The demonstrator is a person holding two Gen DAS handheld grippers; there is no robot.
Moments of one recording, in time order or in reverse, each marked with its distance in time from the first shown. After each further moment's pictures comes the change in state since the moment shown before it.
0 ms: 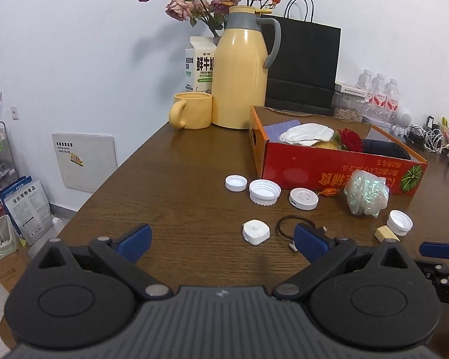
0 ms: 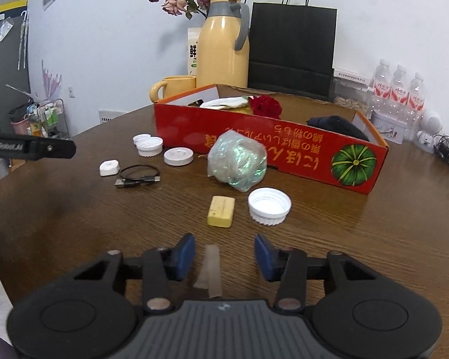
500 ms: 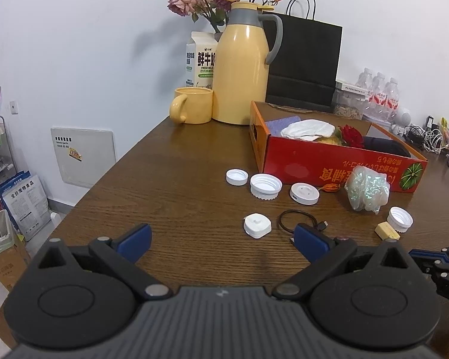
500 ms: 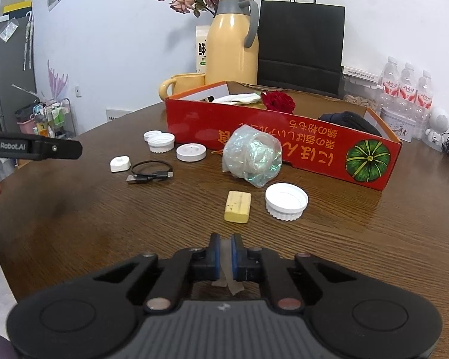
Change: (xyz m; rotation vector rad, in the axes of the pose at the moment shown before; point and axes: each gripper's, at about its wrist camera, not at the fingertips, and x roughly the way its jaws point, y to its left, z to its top) left arm 0.003 0.003 -0.002 -0.013 0.015 -0.005; right arm 0.004 0.007 -0.004 0.002 -0.002 0.027
